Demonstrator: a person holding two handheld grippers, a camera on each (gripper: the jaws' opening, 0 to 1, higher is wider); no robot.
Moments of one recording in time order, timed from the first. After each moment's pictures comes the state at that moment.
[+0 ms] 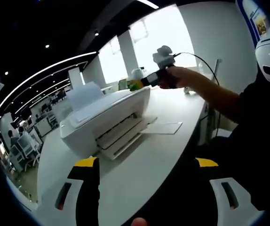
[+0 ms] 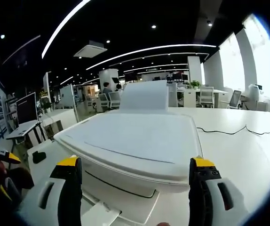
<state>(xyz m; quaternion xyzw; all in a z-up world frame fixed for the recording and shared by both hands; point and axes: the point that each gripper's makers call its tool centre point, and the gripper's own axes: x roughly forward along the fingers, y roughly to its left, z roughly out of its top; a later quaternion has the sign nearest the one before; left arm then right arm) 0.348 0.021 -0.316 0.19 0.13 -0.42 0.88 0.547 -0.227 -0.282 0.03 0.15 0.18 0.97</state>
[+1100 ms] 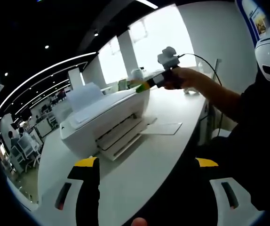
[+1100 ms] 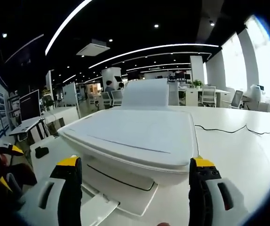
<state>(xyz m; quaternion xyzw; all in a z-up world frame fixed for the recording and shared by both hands) 0.347 0.020 -0.314 0.19 0.13 -0.42 0.88 0.529 -0.233 -0.289 0.02 0.16 0.20 0.97</state>
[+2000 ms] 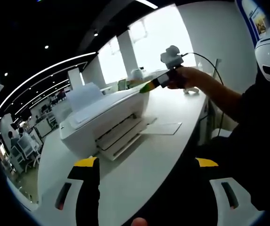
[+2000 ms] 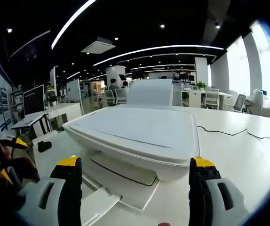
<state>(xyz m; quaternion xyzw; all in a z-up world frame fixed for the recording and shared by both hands) 0.347 0.019 -0.315 0.19 0.13 -0.42 0.88 0.510 -0.230 -0.291 0.00 0.16 0.21 0.96</state>
